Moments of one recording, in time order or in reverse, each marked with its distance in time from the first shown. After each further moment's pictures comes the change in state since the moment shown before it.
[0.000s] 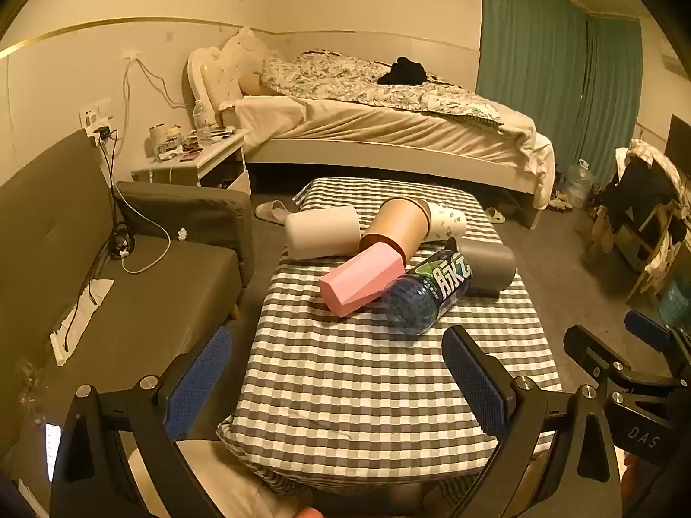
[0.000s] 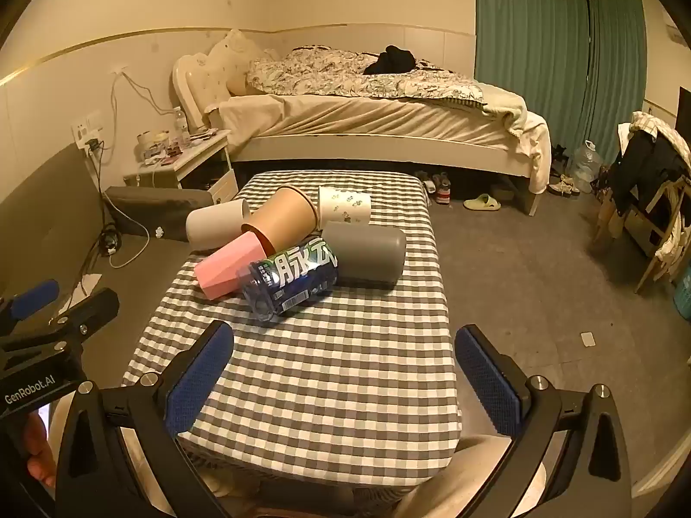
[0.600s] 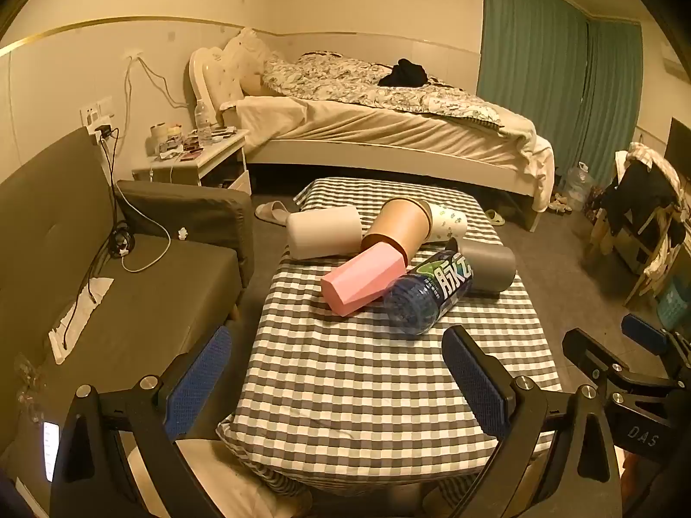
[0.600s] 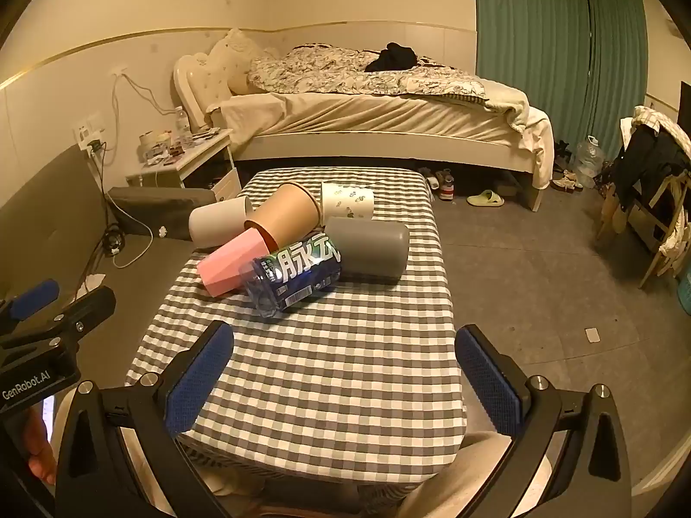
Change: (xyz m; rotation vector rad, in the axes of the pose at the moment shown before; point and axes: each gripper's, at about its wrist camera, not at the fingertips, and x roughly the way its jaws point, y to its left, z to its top) left arm -0.002 0.005 0.001 -0.002 -0.015 -0.005; right arm -0.002 0.006 -0.002 0.005 -0.003 0.010
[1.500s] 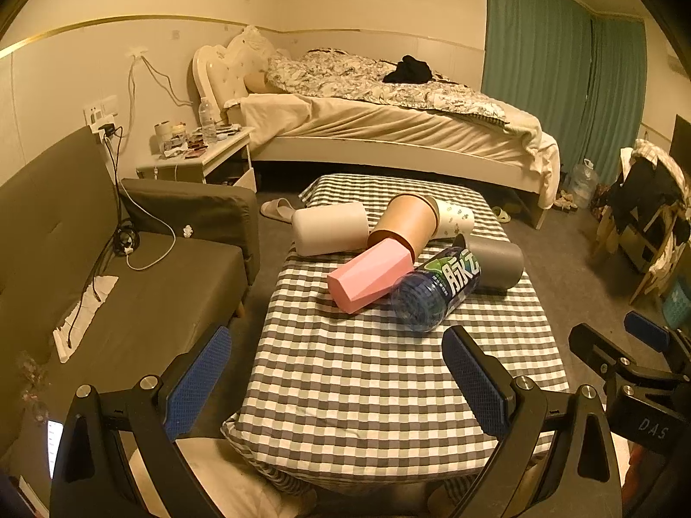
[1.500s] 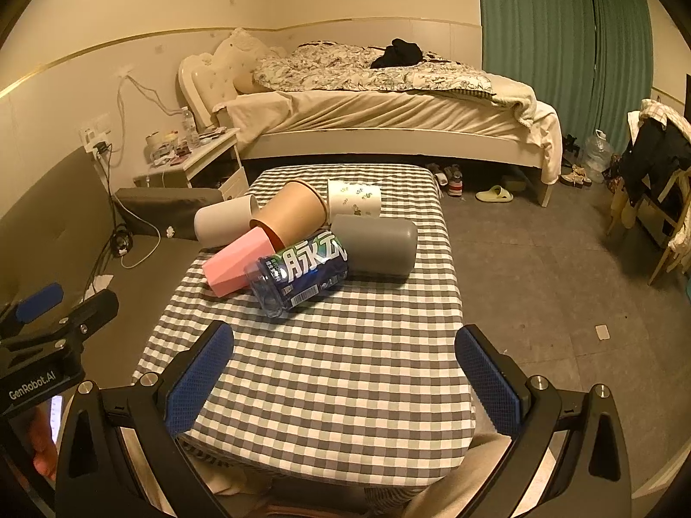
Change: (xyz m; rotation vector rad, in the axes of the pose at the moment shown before) left arm 0.005 0.002 -0.004 -0.003 0.008 0.018; right arm 0.008 -0.006 0.001 0.017 0.014 0.041
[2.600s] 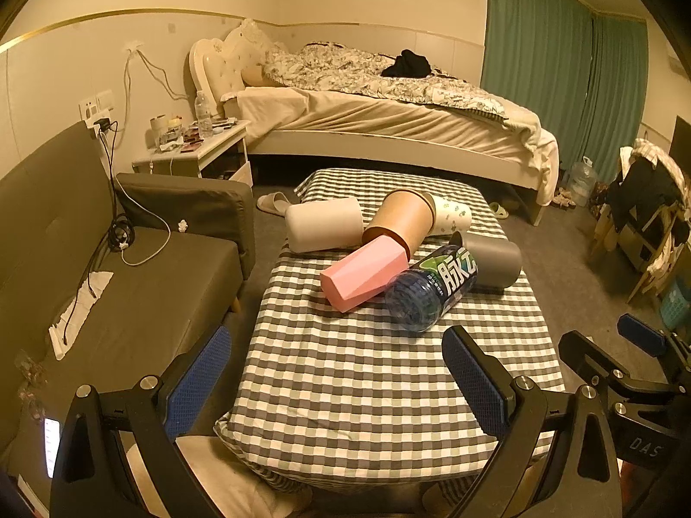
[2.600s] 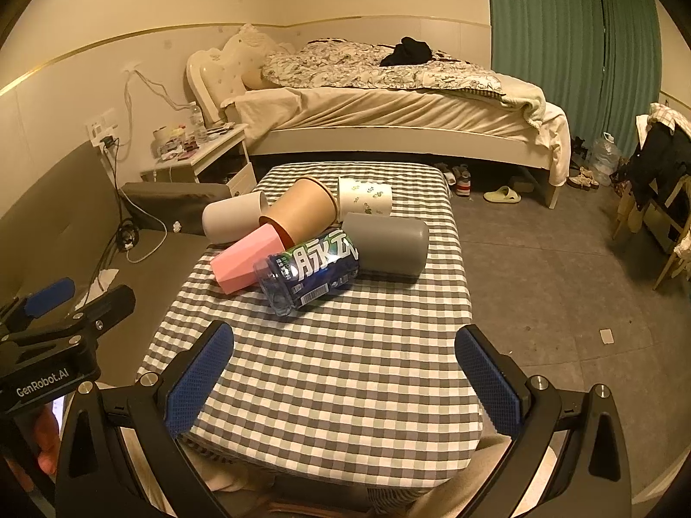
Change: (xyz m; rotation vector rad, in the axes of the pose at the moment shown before) left arm 0.006 -0.005 0.002 -0.002 0.022 -0.006; right arm 0.003 0.007 0.002 -0.016 0.007 0.020
